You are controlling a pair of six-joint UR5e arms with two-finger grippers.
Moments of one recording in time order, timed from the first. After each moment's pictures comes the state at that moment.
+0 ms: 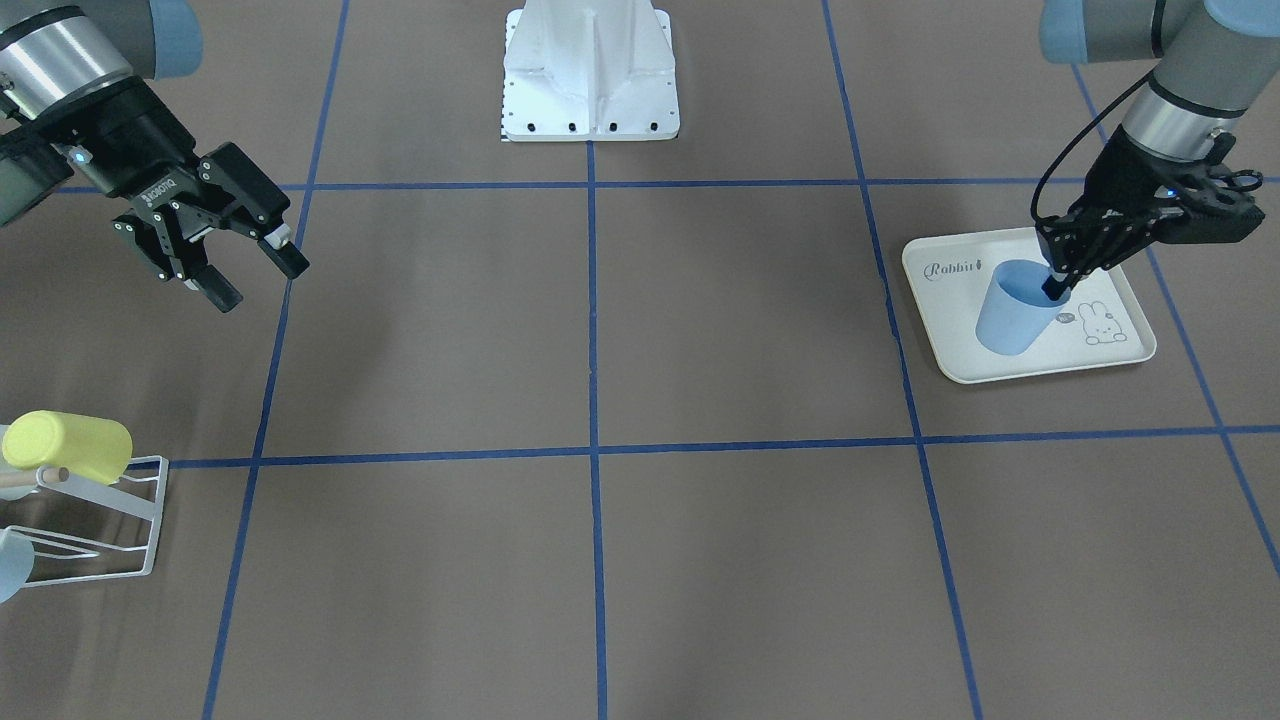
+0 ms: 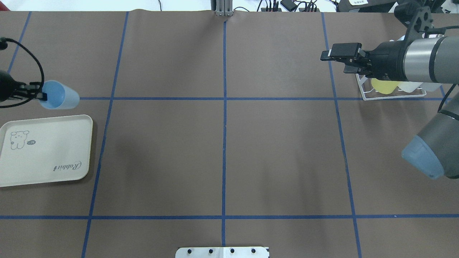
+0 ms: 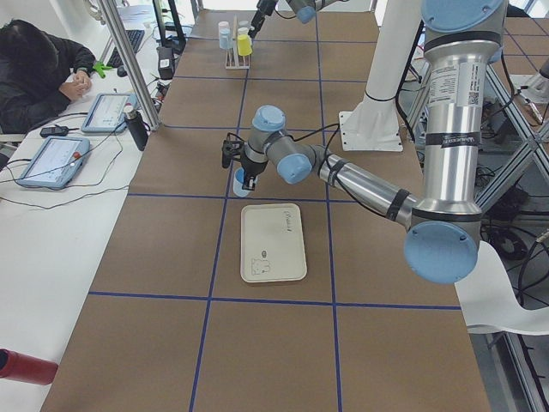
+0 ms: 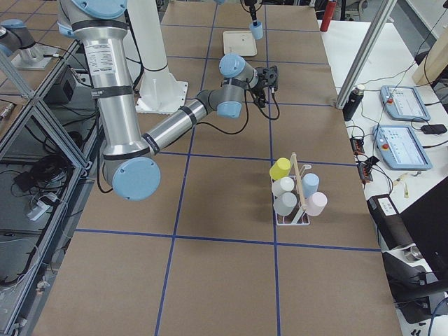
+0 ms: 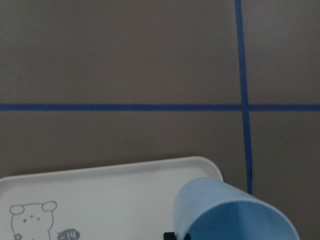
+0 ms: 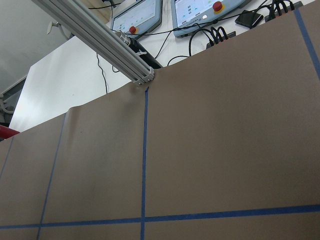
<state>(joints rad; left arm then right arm) -1.01 -1.63 -1.99 -1.96 -2.02 -1.10 0.91 -1.39 1.98 -0.79 1.93 1.40</state>
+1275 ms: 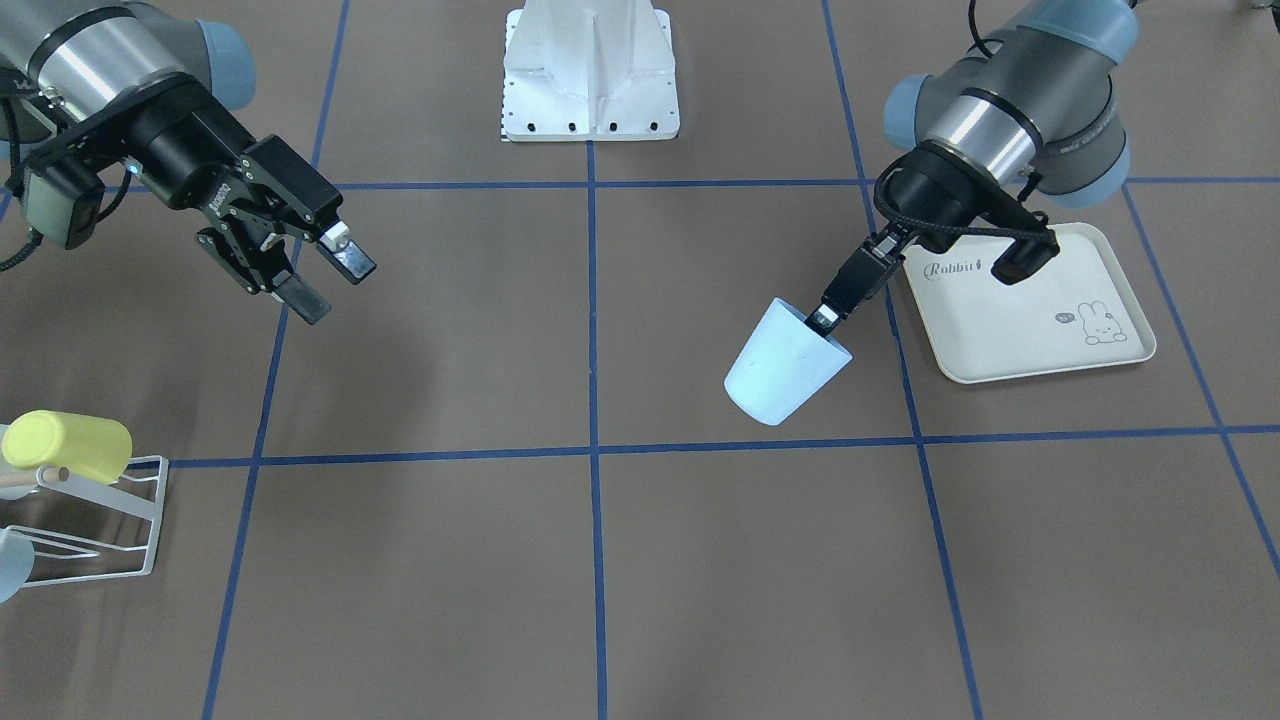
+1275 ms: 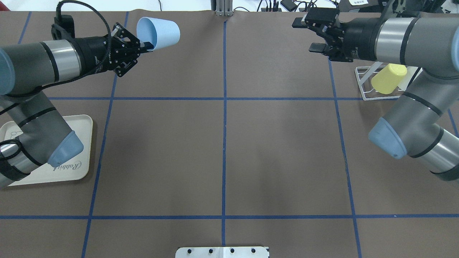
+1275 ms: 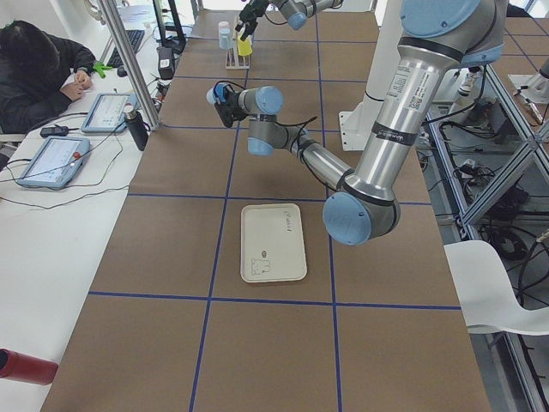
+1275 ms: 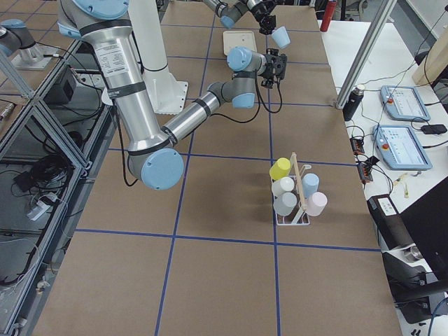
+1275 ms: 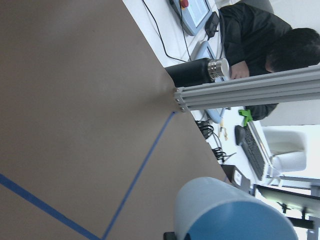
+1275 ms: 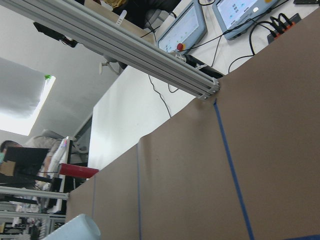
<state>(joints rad) -0.81 -1.95 -1.65 -2.86 -1.73 -2.20 0.87 -1.21 1.83 -0.53 1.83 1.74</state>
